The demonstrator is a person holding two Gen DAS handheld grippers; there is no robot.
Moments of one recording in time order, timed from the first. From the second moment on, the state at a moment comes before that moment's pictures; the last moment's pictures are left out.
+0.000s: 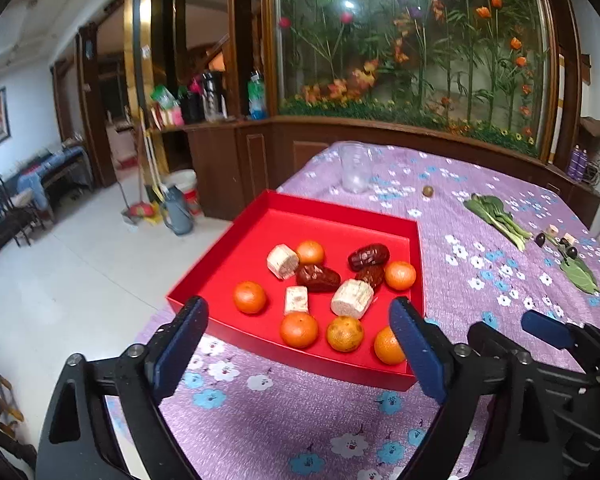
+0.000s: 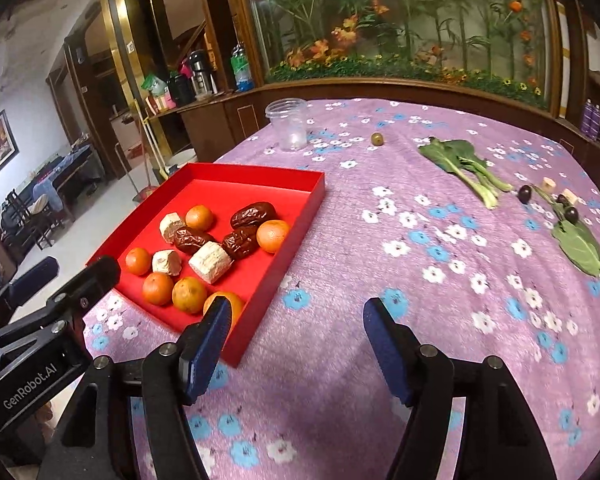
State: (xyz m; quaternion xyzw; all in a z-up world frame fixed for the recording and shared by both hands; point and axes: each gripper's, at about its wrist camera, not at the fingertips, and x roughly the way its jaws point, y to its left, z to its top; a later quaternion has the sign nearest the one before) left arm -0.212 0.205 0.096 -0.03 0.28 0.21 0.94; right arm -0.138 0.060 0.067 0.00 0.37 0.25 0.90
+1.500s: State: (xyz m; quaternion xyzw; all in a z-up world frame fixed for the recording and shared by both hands) left arm -0.219 0.181 0.069 -0.05 0.31 0.23 0.92; right arm -0.192 0.066 0.060 -0.07 0.28 0.24 0.93
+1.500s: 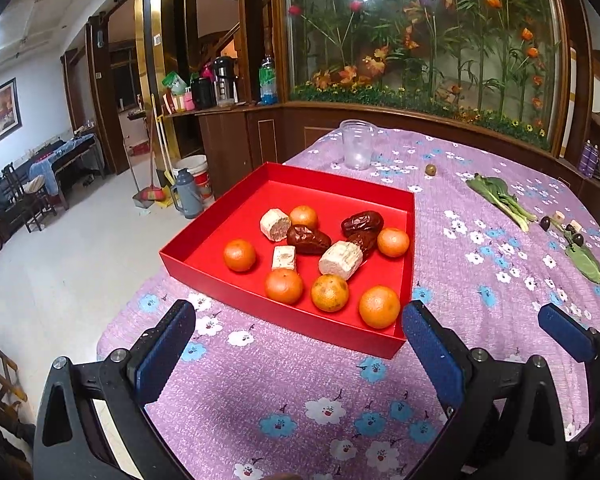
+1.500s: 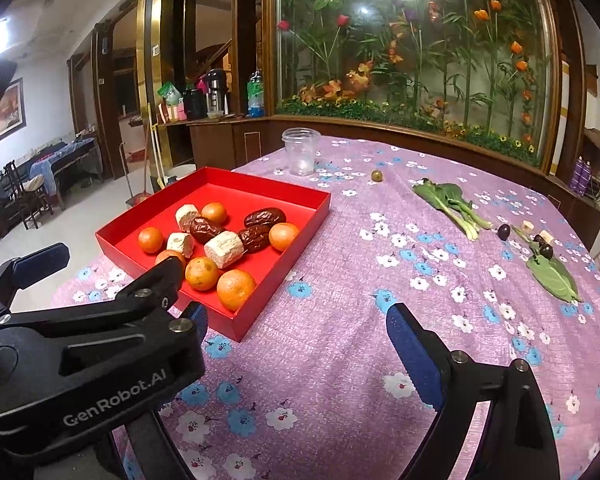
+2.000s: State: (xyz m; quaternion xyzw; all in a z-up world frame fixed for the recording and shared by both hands) left arm -0.214 0.206 0.059 -0.09 0.32 0.21 0.92; right arm -0.185 0.092 0.048 -0.09 0.30 0.25 0.92
